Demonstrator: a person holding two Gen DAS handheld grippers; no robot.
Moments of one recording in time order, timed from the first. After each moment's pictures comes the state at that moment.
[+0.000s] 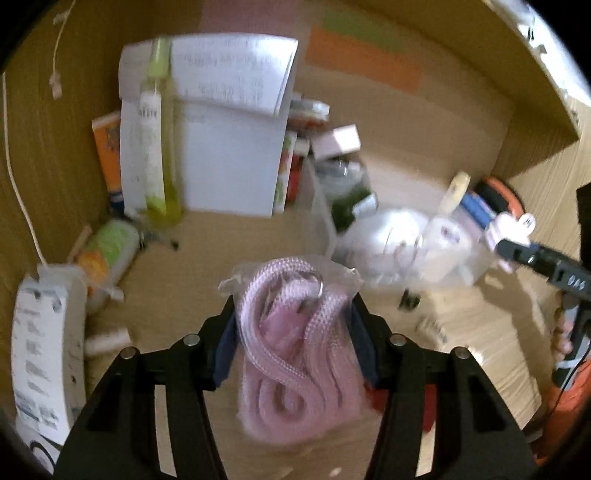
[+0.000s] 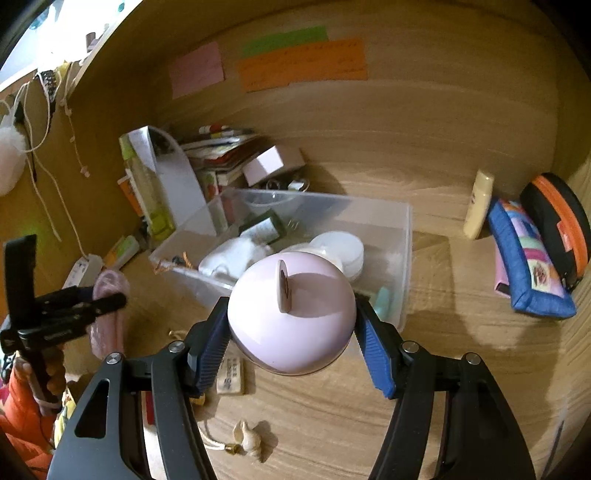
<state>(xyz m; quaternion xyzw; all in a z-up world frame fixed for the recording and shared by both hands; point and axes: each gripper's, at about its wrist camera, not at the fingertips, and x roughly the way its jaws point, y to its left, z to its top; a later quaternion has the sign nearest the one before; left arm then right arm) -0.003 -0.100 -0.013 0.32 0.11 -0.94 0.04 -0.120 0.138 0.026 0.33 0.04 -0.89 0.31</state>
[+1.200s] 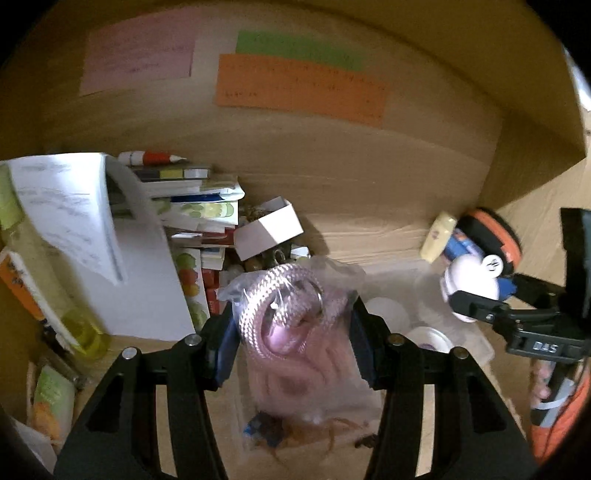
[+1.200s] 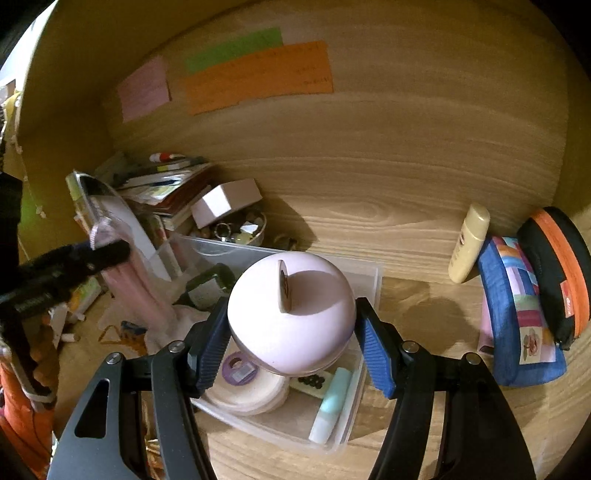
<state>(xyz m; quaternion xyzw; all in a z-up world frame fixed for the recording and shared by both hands) -0.148 -0.063 0.029 0.31 0.06 -0.95 -0.02 -0.206 0.128 0.041 0.34 0.04 -0.90 0.28</state>
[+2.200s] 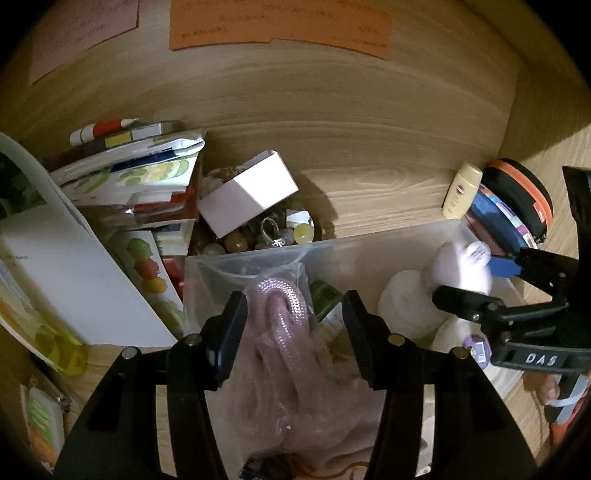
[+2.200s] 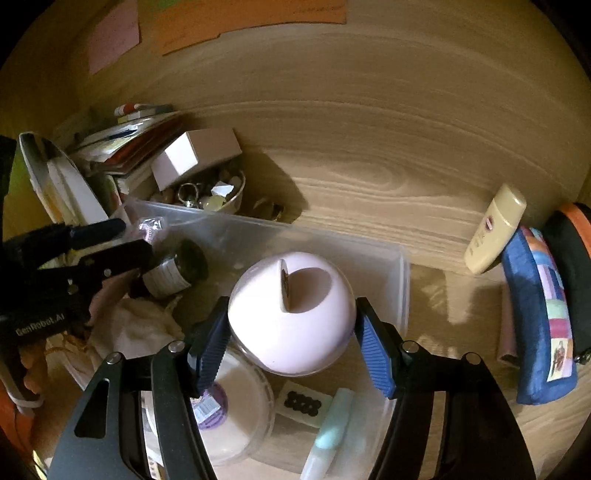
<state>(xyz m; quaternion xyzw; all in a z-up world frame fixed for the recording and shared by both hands) -0.191 -0.048 -0.014 0.37 0.01 -0.93 -0.02 -0.241 0.102 -0.001 0.40 0.07 -0.88 0.25</state>
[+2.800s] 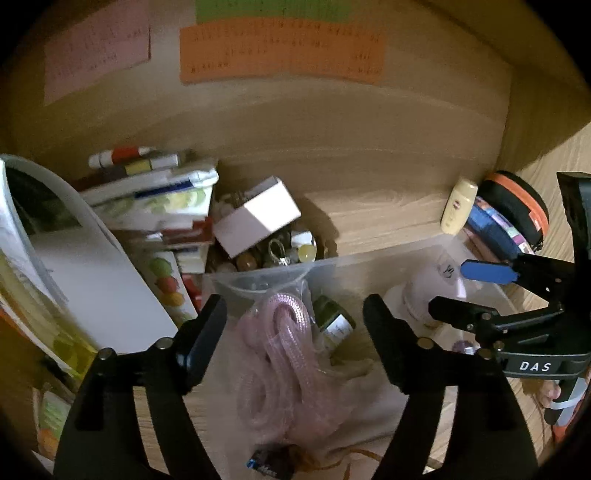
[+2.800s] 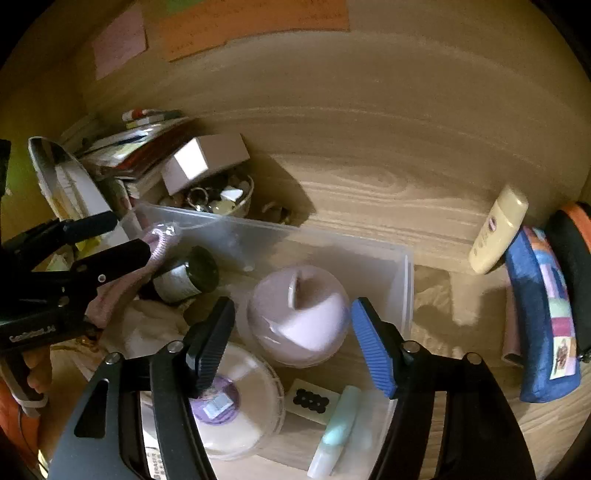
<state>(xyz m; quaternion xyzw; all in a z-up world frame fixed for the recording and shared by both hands) -0.182 -0.050 0.004 0.33 0.01 -0.94 -0.01 -0.227 0.099 0.008 0.38 0.08 -0.88 0.26</state>
